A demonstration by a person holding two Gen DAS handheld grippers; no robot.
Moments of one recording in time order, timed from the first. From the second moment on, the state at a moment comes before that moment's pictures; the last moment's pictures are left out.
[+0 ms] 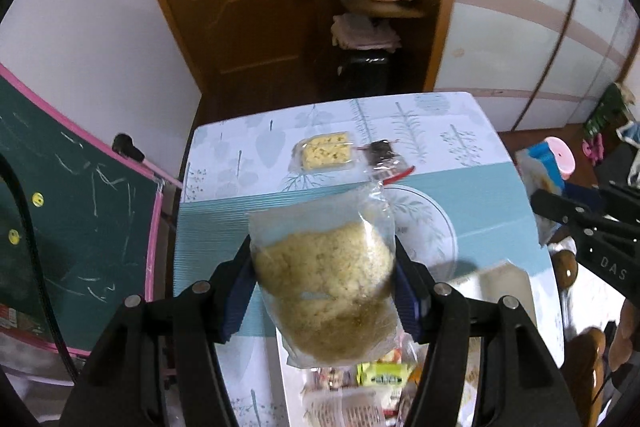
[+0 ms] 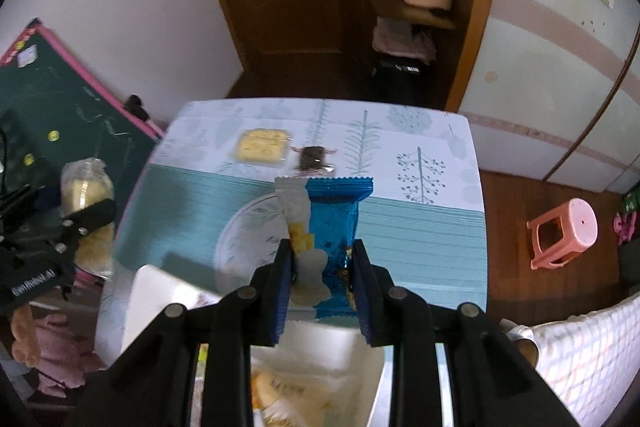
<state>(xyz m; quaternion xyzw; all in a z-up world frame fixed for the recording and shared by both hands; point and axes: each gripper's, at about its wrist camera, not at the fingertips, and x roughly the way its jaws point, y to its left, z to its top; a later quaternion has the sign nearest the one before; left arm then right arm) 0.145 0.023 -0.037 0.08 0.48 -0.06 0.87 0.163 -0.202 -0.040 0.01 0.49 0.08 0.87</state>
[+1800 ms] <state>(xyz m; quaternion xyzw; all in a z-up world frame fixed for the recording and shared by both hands) -0.007 0.017 -0.155 0.06 0.46 -0.07 0.89 -0.003 -0.183 -0.131 0.13 0.46 0.07 0.87</state>
